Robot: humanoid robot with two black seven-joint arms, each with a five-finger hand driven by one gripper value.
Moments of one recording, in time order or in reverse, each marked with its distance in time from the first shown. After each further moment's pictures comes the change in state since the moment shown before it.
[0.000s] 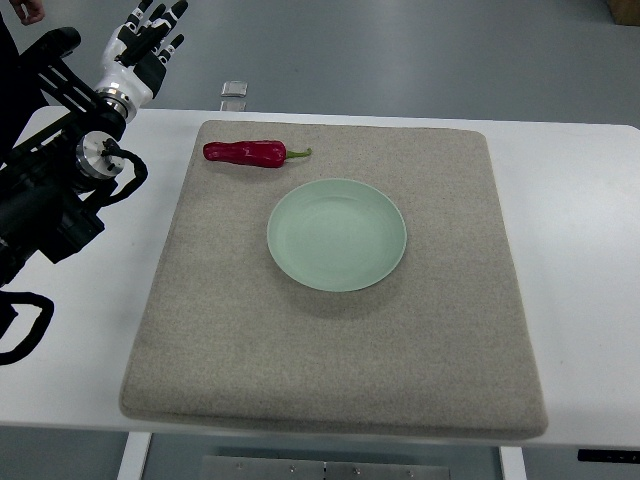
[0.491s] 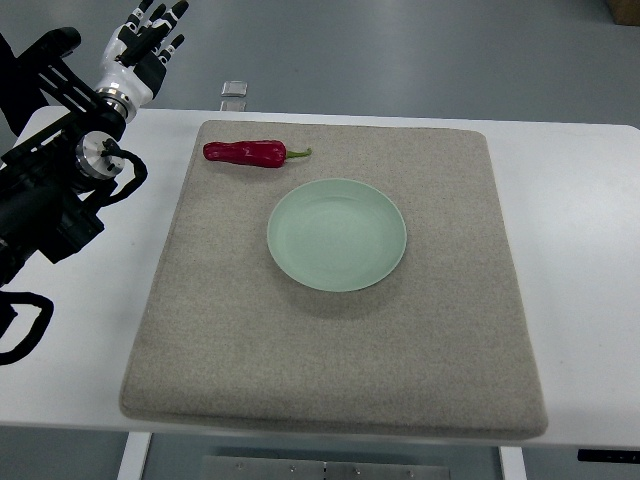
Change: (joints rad) left arm -0.003 0.005 0.002 0.000 0.002 -0.002 0.000; right arm 0.000 0.000 0.000 0.000 -0.001 0.000 0.000
